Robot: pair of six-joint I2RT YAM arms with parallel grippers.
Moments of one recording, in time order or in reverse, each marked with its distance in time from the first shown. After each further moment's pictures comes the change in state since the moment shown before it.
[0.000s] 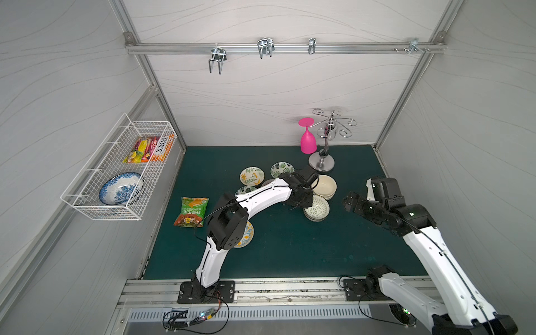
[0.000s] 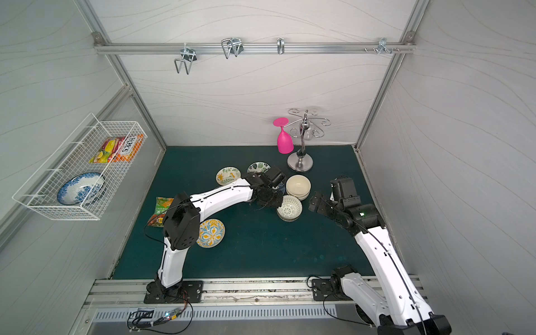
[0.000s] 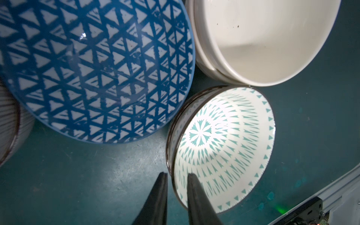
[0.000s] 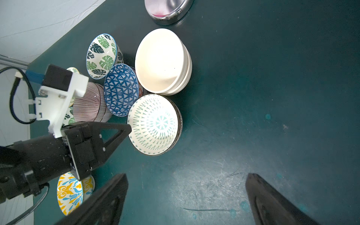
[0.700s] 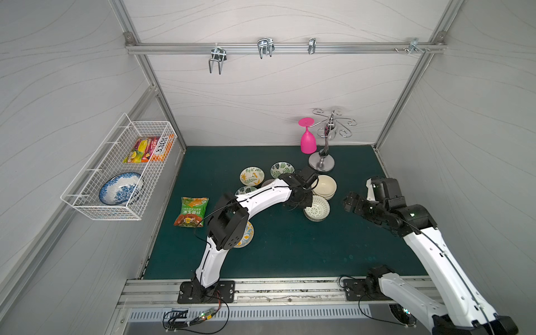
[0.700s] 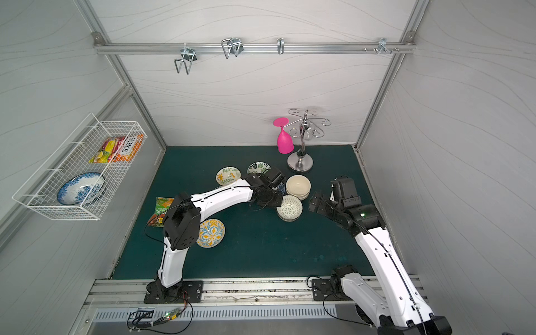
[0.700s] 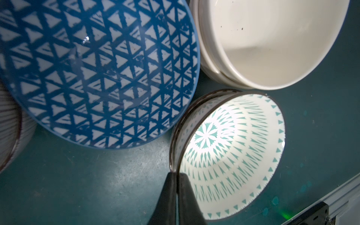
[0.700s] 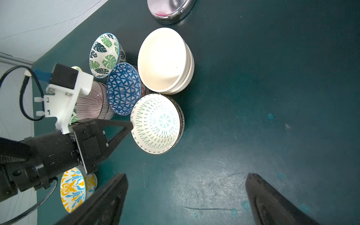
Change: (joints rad) left arm 0.000 0.000 -0.014 0.023 0.000 0.009; right arm 0.000 -0.003 0.000 0.000 -0.017 0.000
